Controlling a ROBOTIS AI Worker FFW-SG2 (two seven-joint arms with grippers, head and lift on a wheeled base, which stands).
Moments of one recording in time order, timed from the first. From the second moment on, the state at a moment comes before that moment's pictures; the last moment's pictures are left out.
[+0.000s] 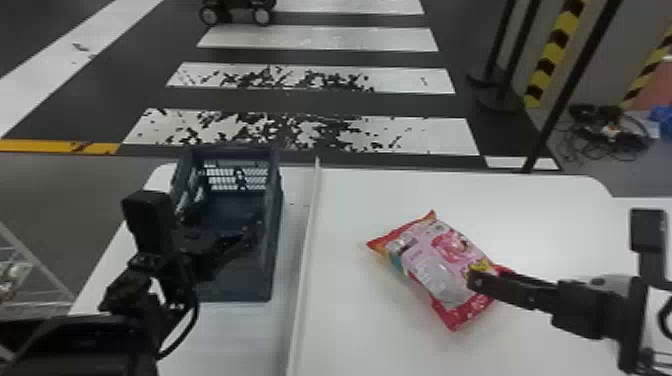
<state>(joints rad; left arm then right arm) 0.20 0.04 0.08 -1.93 0.07 0.42 -0.29 0.13 -0.01 -0.35 -2.19 0.08 1.35 1.11</state>
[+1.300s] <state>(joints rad) 0.21 0.04 0.08 -1.94 0.06 0.42 -0.30 0.02 0.00 -0.24 -1.86 -0.08 1.01 1.03</state>
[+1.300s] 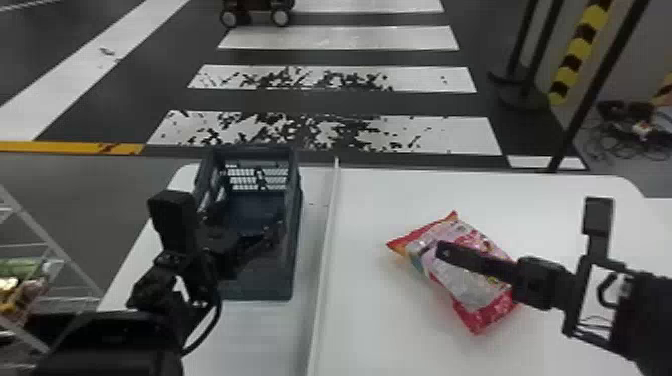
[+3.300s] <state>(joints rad) 0.20 0.06 0.09 -1.92 0.09 0.42 -0.30 -0.31 -0.01 -0.23 -1.16 0.26 0.52 1.07</state>
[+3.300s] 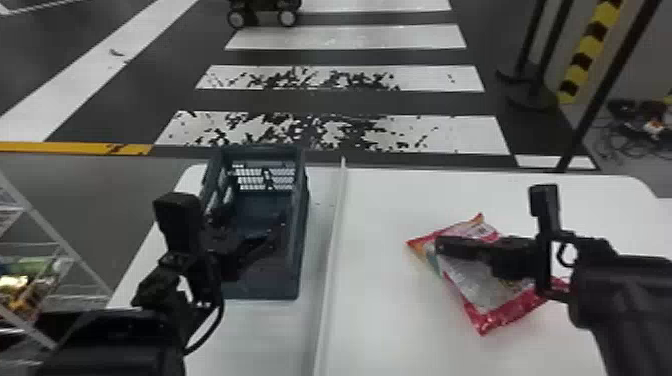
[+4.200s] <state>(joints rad) 0.20 0.07 0.08 -1.92 0.09 0.42 -0.30 -0.30 -0.07 -0.40 -1.14 0.27 0.44 1.06</state>
